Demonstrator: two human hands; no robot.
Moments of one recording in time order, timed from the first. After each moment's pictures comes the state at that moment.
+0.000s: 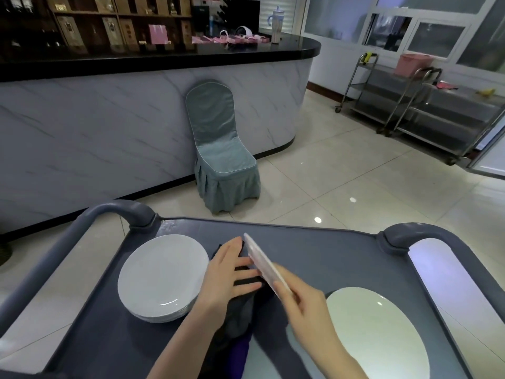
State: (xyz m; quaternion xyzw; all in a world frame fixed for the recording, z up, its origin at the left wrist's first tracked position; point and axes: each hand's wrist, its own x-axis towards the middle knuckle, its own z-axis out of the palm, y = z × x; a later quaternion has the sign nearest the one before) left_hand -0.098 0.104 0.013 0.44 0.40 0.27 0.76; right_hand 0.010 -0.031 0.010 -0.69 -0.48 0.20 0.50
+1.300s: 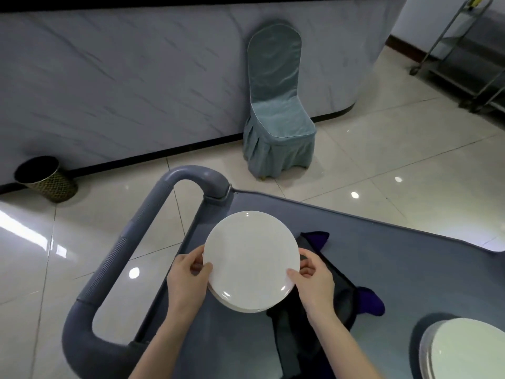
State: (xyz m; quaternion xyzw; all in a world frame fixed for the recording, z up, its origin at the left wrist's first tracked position) left_hand -0.286 0.235 -0.092 0.58 0.62 0.31 0.43; right_hand -0.073 0.141 -0.097 -0.79 -0.22 0.31 0.48
